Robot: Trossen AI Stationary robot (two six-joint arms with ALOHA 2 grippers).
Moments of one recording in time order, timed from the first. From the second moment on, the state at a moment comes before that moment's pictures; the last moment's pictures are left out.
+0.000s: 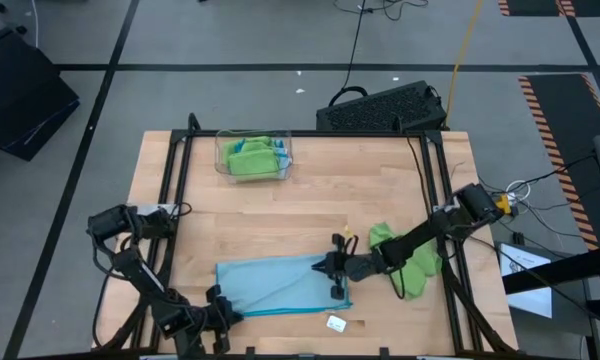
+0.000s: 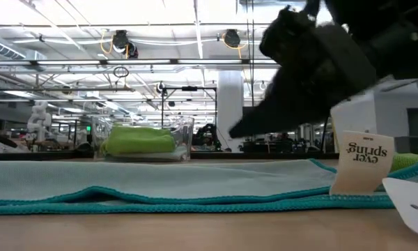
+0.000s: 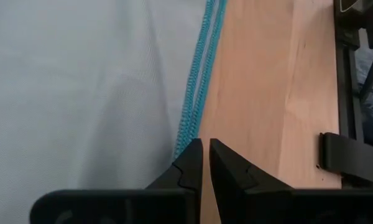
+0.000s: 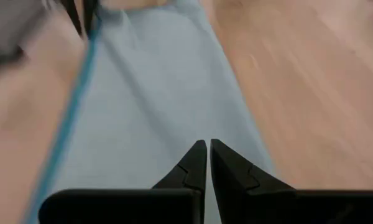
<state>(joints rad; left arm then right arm) -1.07 1.86 0.91 -0.19 -0.68 -1.32 0.42 1.86 0.71 0.62 0.36 0.32</state>
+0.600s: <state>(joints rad) -1.06 1.86 0.87 -0.19 -0.68 -1.35 0.31 1.98 0.81 0.52 0.23 0.33</state>
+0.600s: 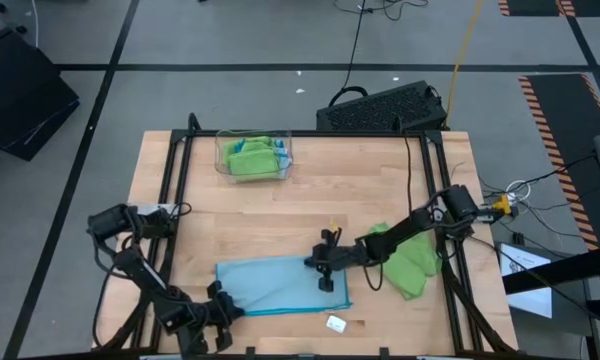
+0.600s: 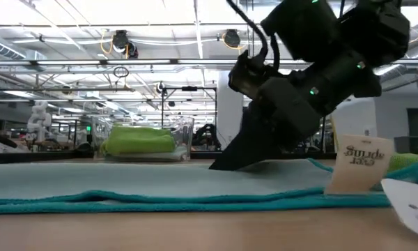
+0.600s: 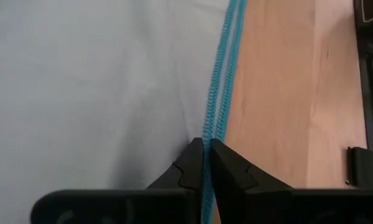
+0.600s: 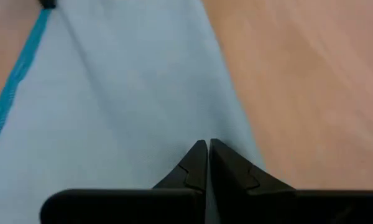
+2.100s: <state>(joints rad) -0.76 1.75 0.69 -0.73 -0.75 -1.53 0.54 1.89 0.77 0.40 0.21 0.51</state>
